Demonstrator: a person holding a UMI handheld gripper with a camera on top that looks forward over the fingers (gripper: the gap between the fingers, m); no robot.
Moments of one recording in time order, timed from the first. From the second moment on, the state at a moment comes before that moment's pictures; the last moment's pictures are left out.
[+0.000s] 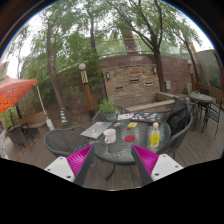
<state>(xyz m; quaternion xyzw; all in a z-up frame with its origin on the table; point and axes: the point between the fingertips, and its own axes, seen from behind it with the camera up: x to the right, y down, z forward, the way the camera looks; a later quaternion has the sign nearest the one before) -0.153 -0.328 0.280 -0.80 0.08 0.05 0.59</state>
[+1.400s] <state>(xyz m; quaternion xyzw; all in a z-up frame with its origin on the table) 0.119 -0.012 0.068 -0.77 0.09 -0.04 0.63</state>
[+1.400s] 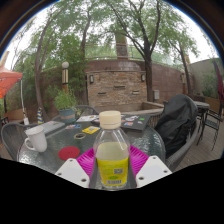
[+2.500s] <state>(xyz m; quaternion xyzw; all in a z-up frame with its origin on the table) -0.080 0.133 0.155 -0.42 -0.64 -0.61 0.18</state>
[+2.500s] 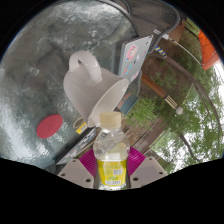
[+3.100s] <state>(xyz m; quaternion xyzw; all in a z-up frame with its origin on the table) -0.032 0.134 0.147 -0.78 0.03 -0.05 0.62</state>
